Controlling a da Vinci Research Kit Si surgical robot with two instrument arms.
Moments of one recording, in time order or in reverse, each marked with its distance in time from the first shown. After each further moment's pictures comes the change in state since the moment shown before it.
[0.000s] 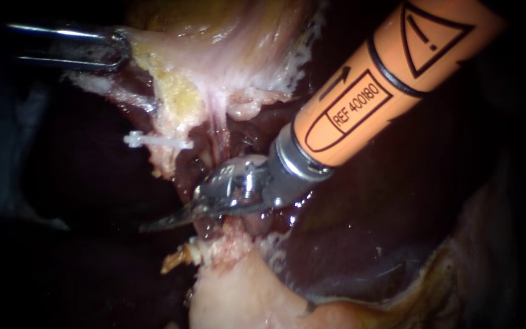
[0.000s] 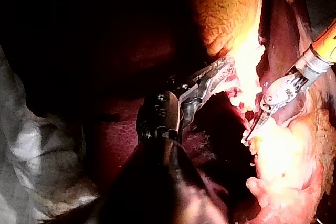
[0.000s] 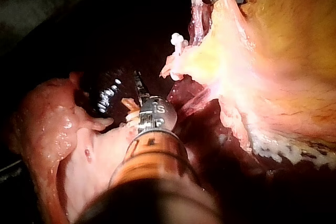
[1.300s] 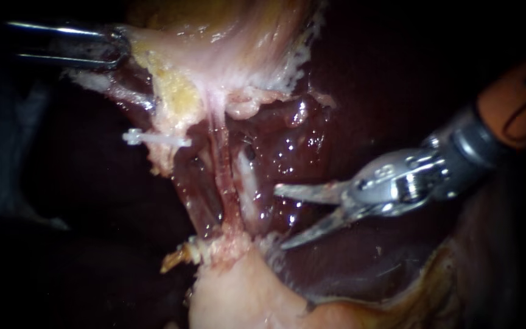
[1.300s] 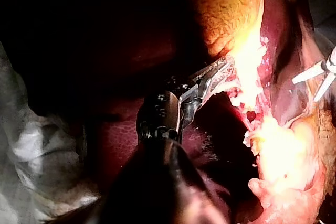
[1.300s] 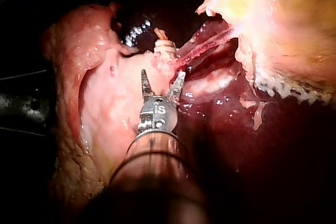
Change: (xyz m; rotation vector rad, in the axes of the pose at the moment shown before) right arm -0.007 -0.009 -0.018 -0.532 -0.014 -0.221; left arm 0.000 -0.001 0.000 -0.001 -0.001 0.000
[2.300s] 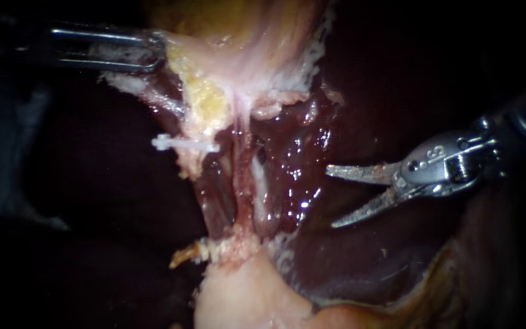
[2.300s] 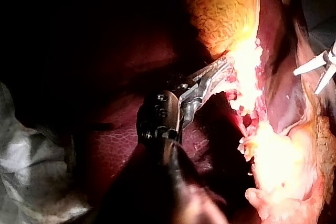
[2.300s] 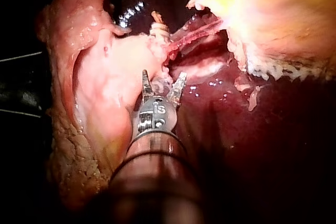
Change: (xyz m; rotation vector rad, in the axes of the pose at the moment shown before) right arm -0.002 0.001 -0.002 0.027 -0.007 0.003; left arm -0.001 -0.001 0.006 -0.002 0.004 0.010
